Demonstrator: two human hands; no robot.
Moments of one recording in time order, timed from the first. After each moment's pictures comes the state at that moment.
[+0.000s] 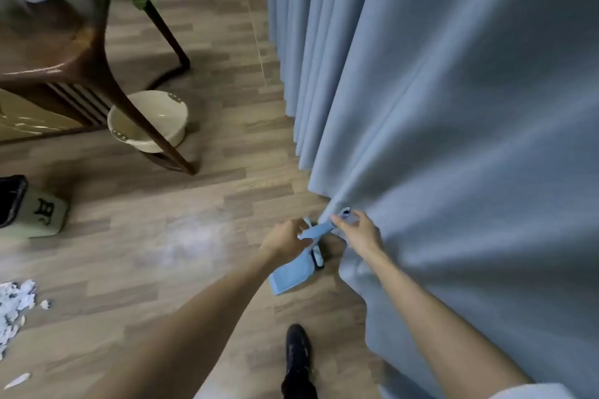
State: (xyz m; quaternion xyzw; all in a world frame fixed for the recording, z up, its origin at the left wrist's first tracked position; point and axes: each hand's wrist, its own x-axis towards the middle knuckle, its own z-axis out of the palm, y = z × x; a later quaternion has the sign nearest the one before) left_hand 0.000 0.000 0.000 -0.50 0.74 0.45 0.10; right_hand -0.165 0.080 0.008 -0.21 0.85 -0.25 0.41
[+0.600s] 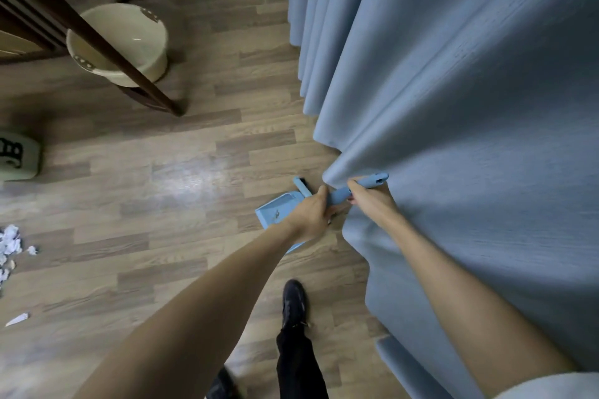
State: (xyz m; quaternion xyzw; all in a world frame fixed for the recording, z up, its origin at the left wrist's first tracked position) left_hand -0.056 -0.002 -0.122 -0.41 0.76 0.49 0.12; right_hand -0.204 0.039 -0.104 -0.16 0.84 -0.24 0.46
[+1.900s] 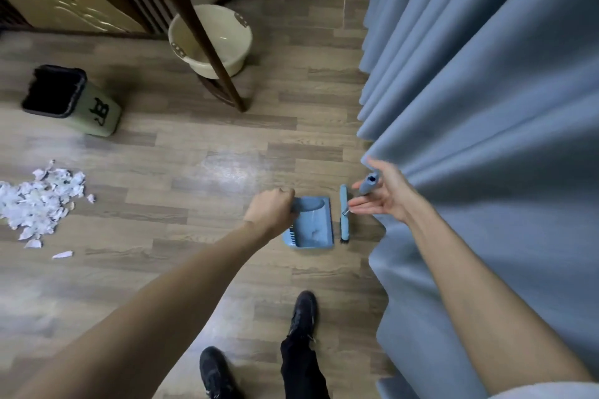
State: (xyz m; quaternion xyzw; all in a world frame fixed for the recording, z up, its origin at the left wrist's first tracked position) left_hand 0.090 -0.048 -0.075 -0.53 0.80 0.21 0.18; right_hand -0.153 -0.048 -0.045 -0.09 0.69 -0.19 0.69
